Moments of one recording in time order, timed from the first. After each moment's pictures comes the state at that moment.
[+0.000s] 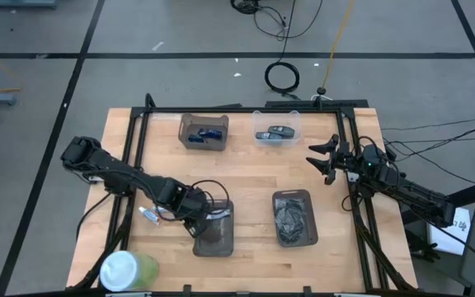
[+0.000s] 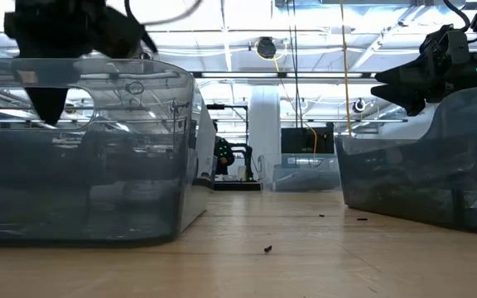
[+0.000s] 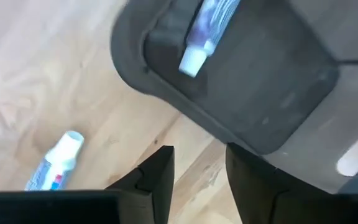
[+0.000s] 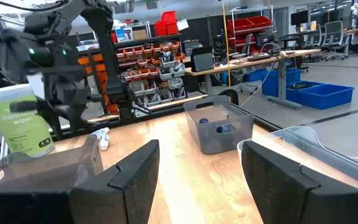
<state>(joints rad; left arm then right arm) -0.37 1.55 1.11 -0.92 0.08 -1.07 -0.50 0.02 0.01 0.07 -0.26 0.17</state>
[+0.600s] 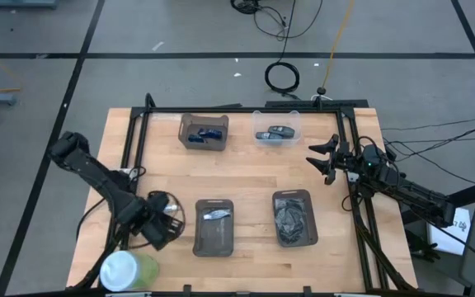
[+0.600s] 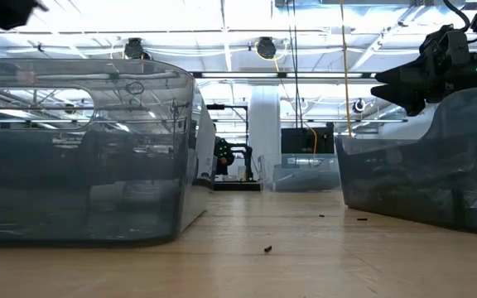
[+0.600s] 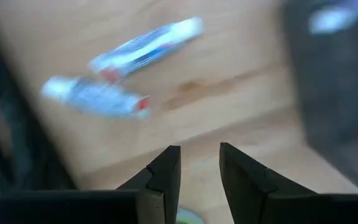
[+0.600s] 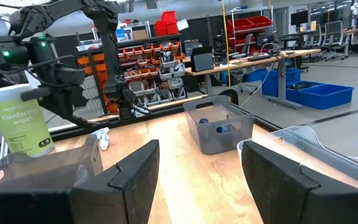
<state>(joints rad) -0.71 1.42 1.10 -1.24 -0.08 -1.94 -0.50 0.02 0.01 0.07 -0.26 0.17</state>
